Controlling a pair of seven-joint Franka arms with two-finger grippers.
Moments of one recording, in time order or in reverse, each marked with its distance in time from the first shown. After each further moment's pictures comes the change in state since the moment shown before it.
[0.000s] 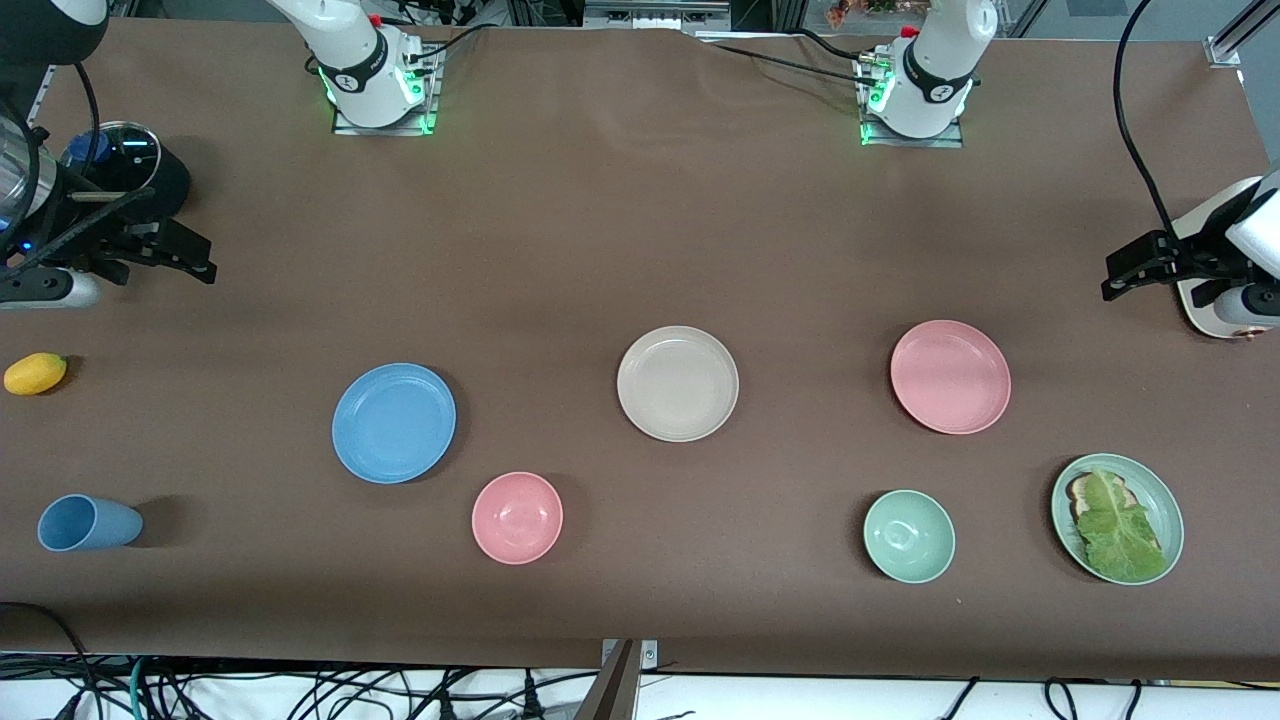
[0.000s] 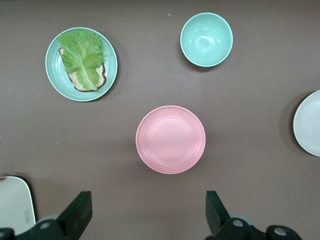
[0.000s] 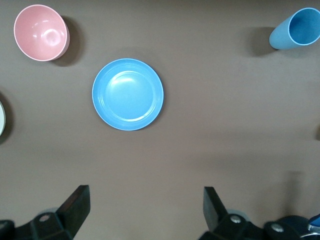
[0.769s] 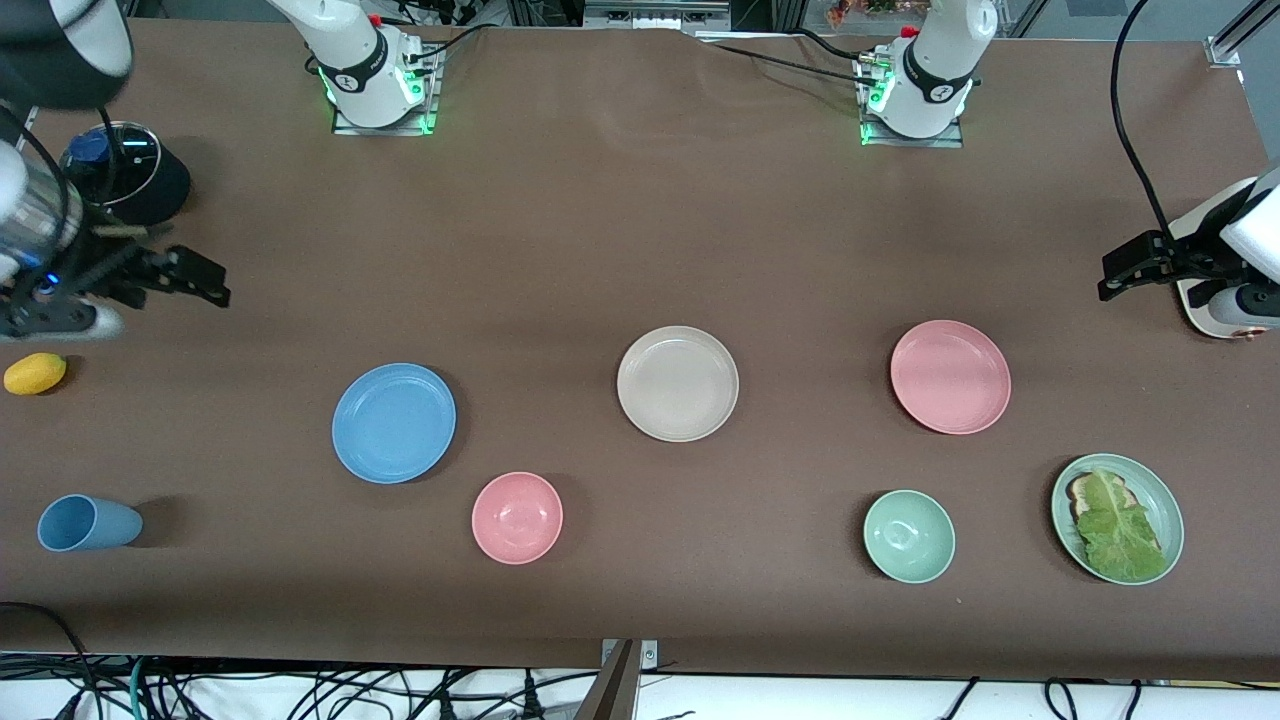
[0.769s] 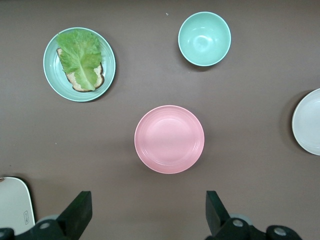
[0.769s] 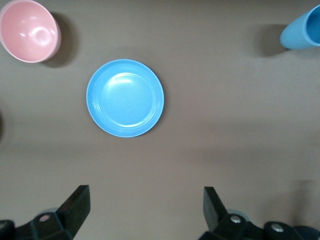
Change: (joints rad) left arm -0.005 0.001 -0.003 -0.001 0.000 -0.001 0.000; right arm 0.000 0.099 0.000 -0.009 0.000 0.066 -0.001
